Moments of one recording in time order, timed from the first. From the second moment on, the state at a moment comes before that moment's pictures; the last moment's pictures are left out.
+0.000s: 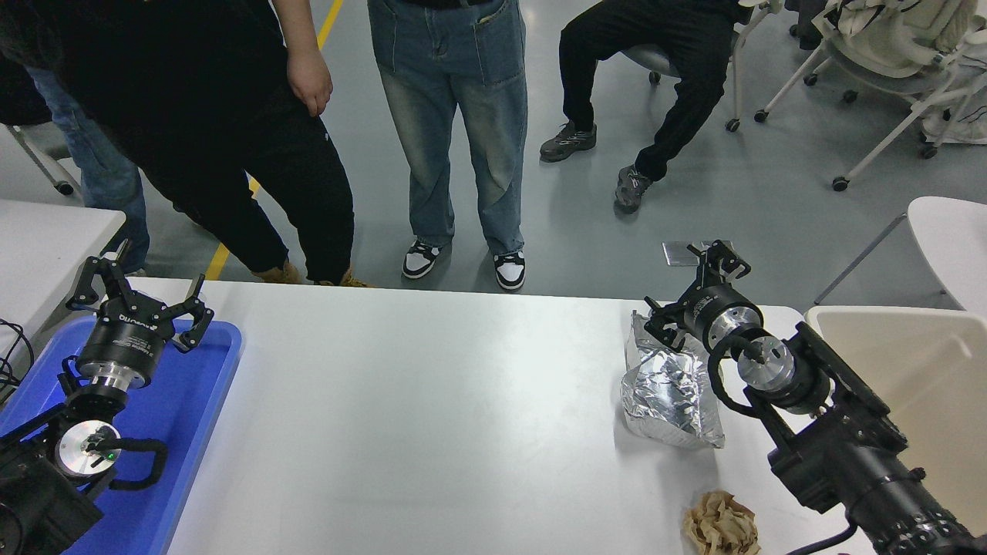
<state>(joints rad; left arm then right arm) -0.55 0.46 -0.63 -0.39 -0.23 -0.70 -0.59 0.56 -0.08 1.18 0.85 -0.38 -0.21 -0.09</state>
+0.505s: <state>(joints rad) -0.55 0.46 -0.63 -0.39 -0.23 -0.70 -0.59 0.54 -0.09 1.07 0.77 -0.39 -0.02 0.15</state>
